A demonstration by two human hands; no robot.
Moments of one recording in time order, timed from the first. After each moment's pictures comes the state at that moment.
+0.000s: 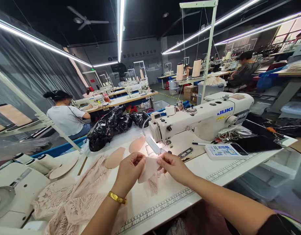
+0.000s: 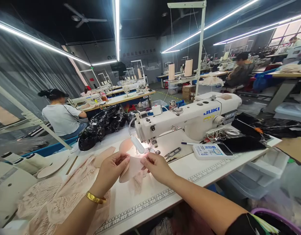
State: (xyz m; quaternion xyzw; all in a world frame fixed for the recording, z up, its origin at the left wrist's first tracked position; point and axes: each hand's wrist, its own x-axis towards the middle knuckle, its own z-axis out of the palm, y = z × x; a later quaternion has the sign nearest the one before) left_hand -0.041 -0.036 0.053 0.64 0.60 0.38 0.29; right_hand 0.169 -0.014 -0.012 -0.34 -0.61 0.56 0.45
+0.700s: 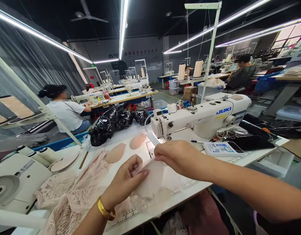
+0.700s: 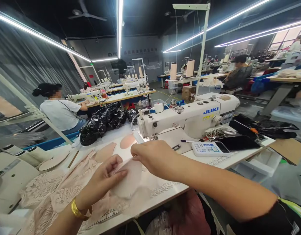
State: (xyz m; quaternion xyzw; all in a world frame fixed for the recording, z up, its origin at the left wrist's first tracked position) left_hand -0.057 -0.086 0.071 0.68 0.47 0.33 0.45; right_hand 0.193 -0.052 0.117 -0.29 -0.91 0.10 0.27
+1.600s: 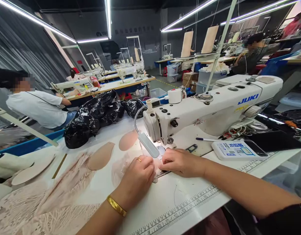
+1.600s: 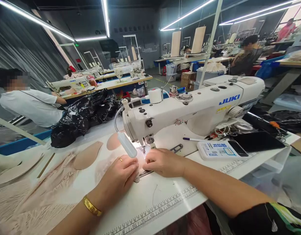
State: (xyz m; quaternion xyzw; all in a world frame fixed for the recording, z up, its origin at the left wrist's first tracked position) left_hand -0.023 -0.007 -0.010 0.91 0.39 0.16 -0.01; right_hand 0.228 0.049 -0.038 -0.16 -0.96 0.03 0.24
